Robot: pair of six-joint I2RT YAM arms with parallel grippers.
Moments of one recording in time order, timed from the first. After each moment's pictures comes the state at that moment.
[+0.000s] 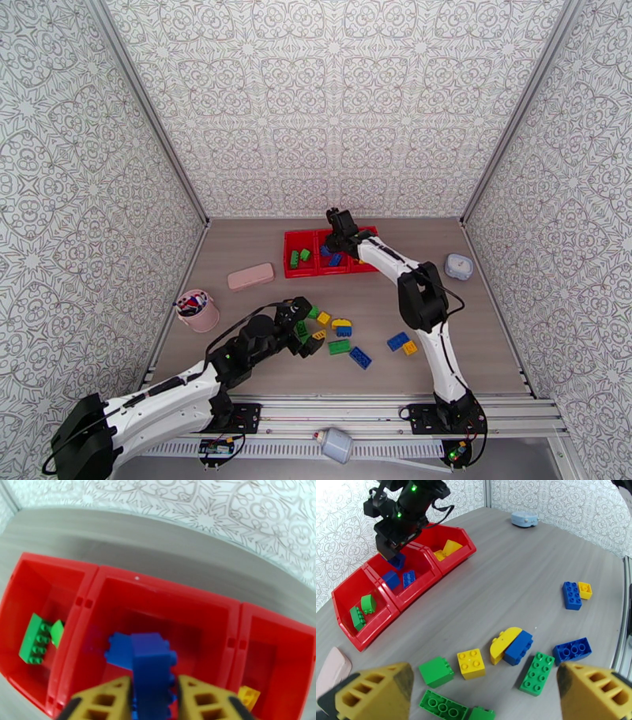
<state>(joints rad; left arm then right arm) -0.85 0.89 0.35 0.21 0.00 0.03 0.54 2.32 1.99 -0.43 0.12 0.14</state>
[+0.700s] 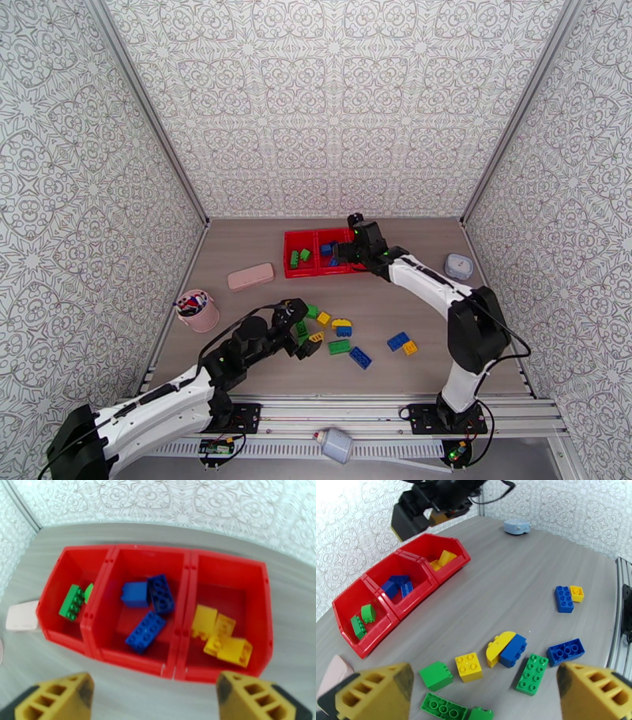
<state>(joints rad) -0.83 0.80 0.34 0.20 0.08 0.06 0.54 1.70 1.29 -0.27 0.11 0.29</state>
